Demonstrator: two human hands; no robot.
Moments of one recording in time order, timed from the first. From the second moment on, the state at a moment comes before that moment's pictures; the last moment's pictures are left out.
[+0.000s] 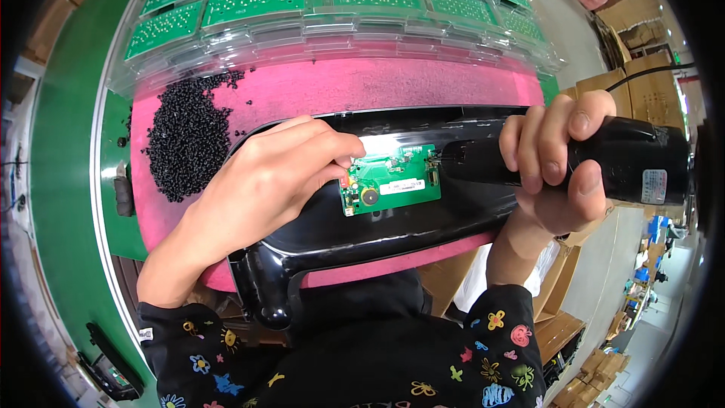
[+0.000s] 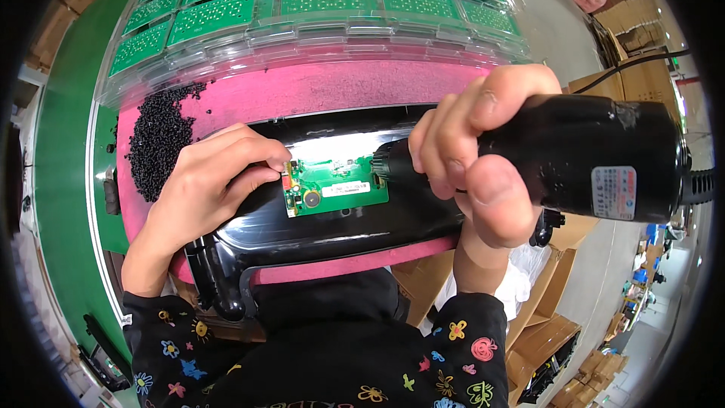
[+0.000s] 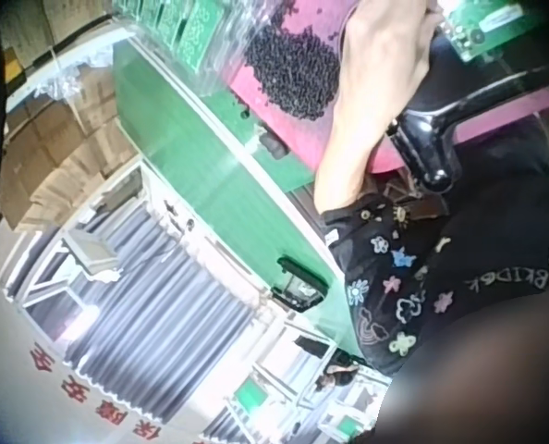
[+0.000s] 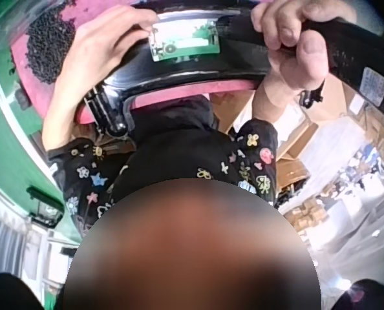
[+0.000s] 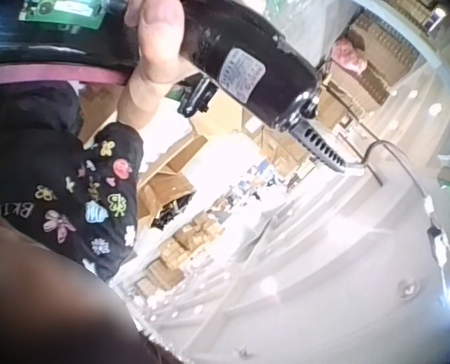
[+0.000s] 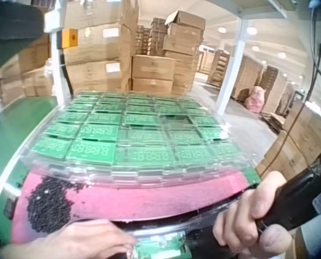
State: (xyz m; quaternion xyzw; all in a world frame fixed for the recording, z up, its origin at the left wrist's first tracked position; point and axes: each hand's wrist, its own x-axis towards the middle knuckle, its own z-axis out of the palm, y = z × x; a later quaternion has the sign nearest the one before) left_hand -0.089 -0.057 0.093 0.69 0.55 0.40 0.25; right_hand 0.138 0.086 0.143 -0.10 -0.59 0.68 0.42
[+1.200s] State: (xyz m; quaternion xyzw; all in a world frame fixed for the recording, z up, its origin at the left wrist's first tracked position) left_hand -0.084 -0.064 0.095 0.68 0.50 0.40 0.34; right_hand 0.131 0.061 0.170 0.03 -0.56 0.70 0.44
